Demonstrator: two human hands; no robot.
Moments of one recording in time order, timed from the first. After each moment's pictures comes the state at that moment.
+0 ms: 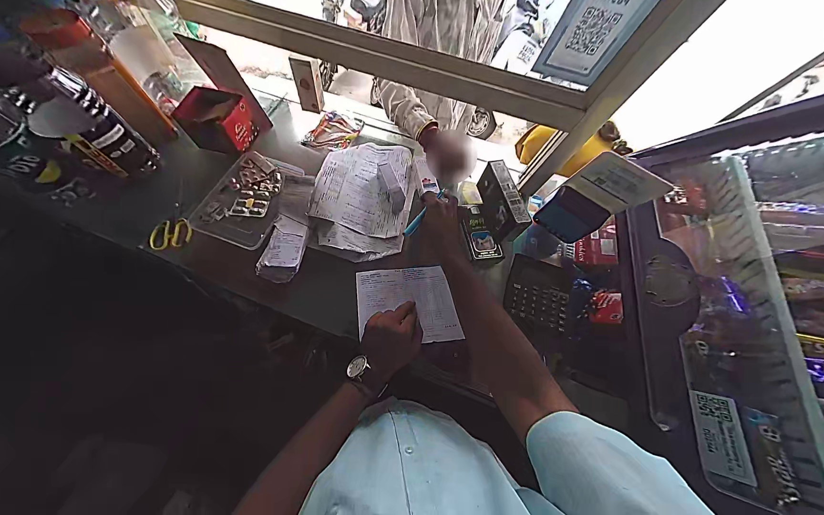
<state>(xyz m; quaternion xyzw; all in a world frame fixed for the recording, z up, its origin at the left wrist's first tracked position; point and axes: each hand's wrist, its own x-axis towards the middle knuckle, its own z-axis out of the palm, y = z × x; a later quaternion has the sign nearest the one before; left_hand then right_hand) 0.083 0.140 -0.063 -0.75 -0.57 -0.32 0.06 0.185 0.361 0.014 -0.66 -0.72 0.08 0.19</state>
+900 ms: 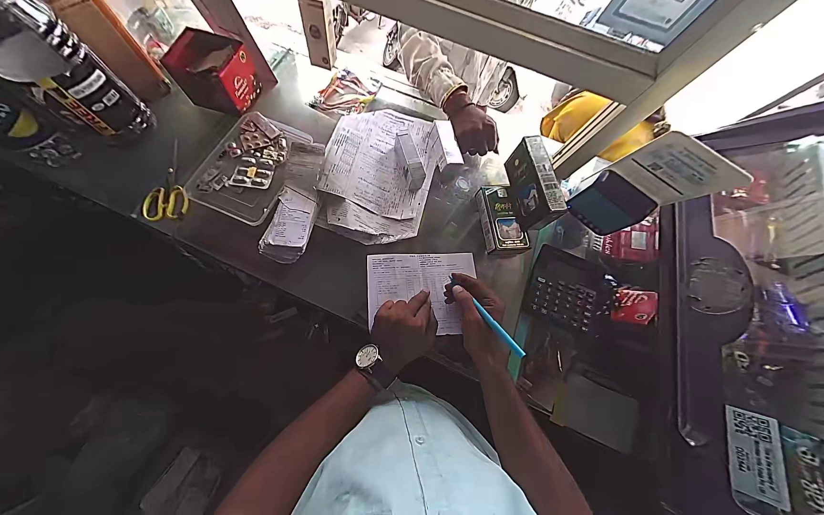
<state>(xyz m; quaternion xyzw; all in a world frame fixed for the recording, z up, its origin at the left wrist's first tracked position) 0.084 0.138 -0.062 -0.74 -0.58 -0.32 0.07 0.229 0.172 -0.033 -0.48 -0.54 0.42 0.55</state>
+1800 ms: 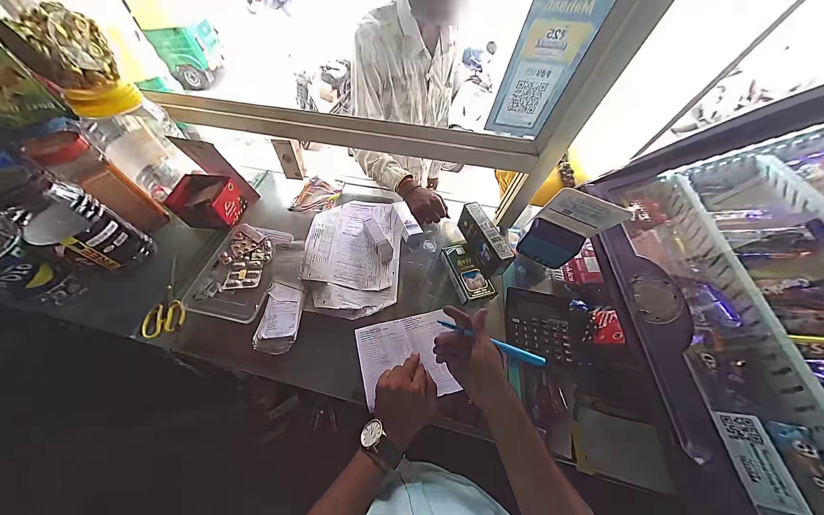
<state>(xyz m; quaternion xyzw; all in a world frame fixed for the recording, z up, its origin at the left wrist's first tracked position) 0.088 0.141 -0.062 -0.75 -0.57 -0.32 0.08 0.219 0.182 0.043 -0.41 -0.23 0.68 0.57</state>
